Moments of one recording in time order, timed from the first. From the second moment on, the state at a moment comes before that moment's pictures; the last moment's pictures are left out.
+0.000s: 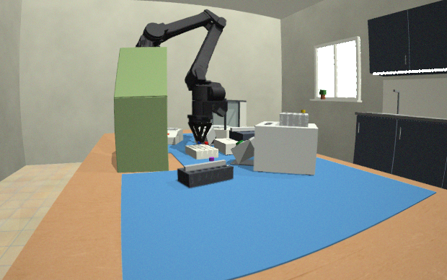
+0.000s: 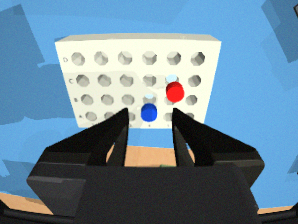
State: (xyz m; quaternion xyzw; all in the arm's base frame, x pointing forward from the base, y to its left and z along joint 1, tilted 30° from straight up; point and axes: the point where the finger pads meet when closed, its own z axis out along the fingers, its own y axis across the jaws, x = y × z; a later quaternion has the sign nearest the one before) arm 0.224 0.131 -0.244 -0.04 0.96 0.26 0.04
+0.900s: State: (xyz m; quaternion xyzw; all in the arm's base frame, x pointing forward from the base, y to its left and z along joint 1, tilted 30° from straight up) arm 0.225 0.137 -0.254 -0.04 0.96 0.26 0.04
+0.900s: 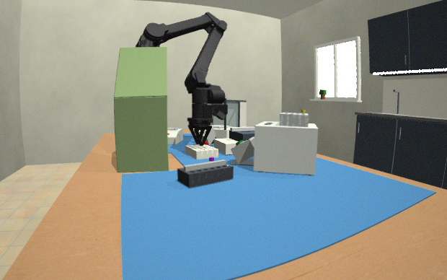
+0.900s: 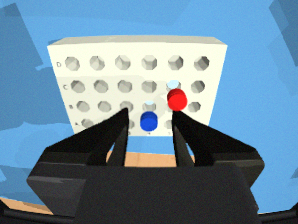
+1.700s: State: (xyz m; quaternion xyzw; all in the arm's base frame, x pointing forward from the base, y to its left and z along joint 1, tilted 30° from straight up) arm 0.224 0.138 -0.255 -0.04 0.96 0.26 0.04
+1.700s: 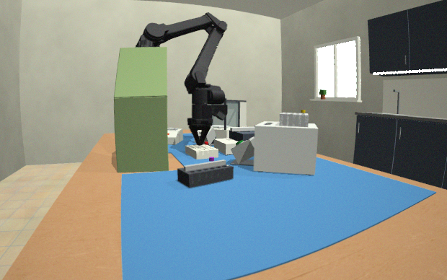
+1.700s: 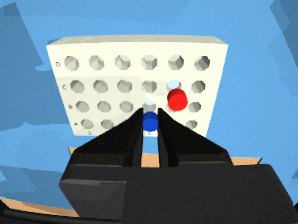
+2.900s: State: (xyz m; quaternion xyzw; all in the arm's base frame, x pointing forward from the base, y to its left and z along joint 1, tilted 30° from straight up) arm 0.224 0.134 -0.246 -0.04 0.96 0.26 0.04
